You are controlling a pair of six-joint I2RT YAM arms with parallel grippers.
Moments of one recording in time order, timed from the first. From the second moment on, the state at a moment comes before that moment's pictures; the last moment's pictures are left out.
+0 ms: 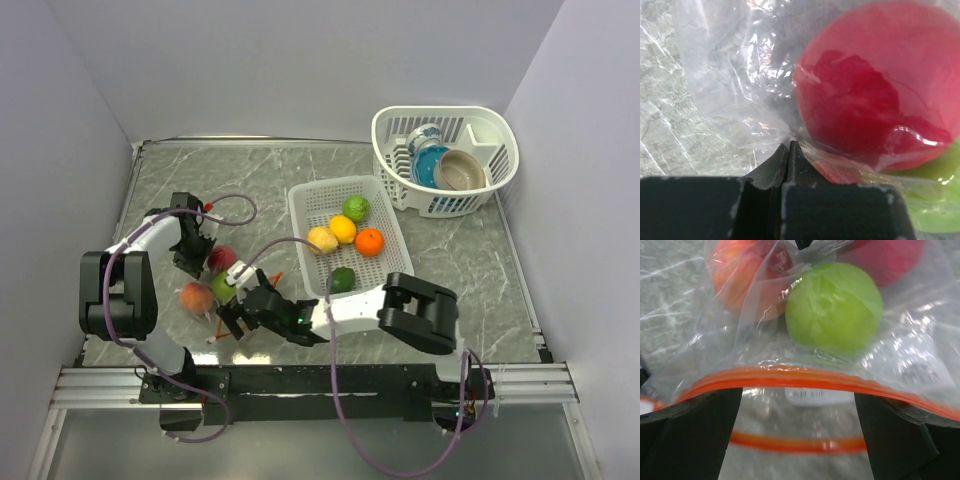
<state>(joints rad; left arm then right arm) 0.00 1.62 1.01 -0.76 0.04 0.33 1.31 1.94 1.10 0.38 0.32 0.27</state>
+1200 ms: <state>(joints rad) 0.00 1.61 0.97 -0.75 0.05 0.37 1.23 1.83 0.99 0.39 0.35 0.24</state>
